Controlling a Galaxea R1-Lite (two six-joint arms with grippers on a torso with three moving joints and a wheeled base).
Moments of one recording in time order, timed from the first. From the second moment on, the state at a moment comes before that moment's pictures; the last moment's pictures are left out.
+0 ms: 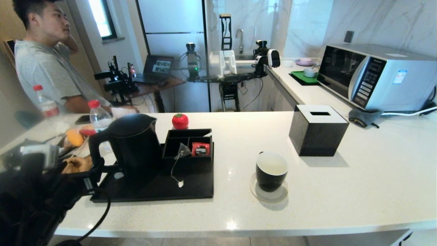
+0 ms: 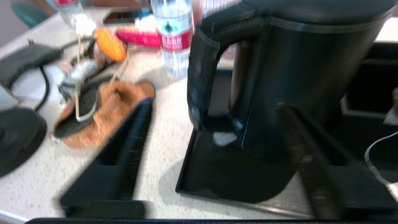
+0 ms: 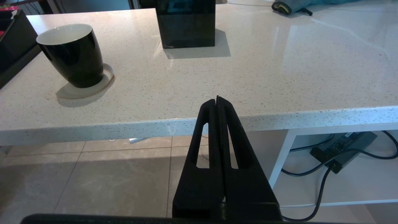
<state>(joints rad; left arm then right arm) -0.07 1.63 0.00 -1.52 0.33 -0.01 0.00 0.00 0.00 0.00 -0.04 0.04</state>
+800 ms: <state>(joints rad) -0.49 1.42 0.00 -1.52 0.32 0.08 0.00 0.00 0.00 0.00 -0.04 0.04</state>
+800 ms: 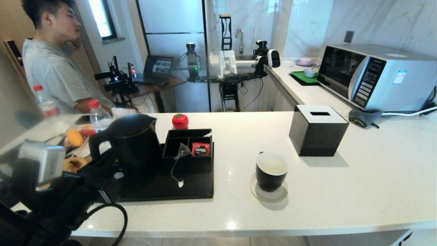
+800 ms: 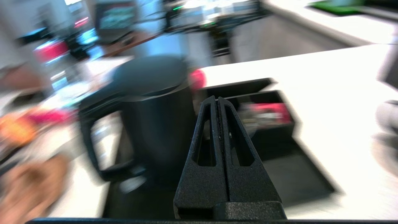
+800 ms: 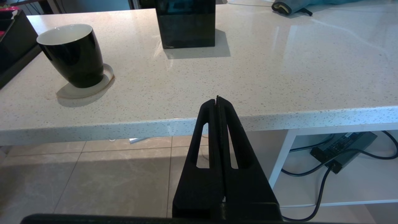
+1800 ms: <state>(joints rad) -0.56 1.45 -0.87 -0.17 0.24 0.06 0.00 0.00 0.00 0.00 -0.04 0.04</state>
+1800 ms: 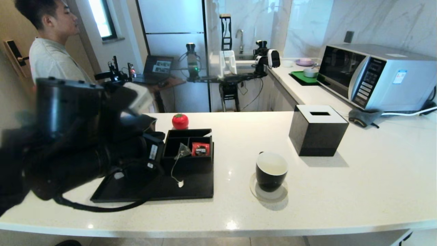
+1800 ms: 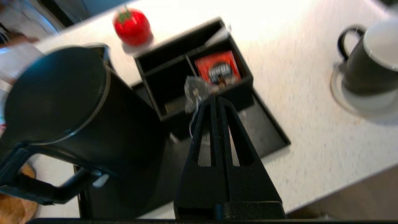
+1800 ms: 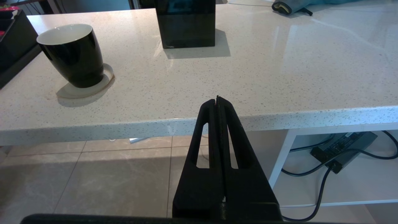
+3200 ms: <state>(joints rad) -0.44 1.88 -1.32 0.24 0.21 0.07 0.00 0.00 0.00 0.00 -0.04 0.04</state>
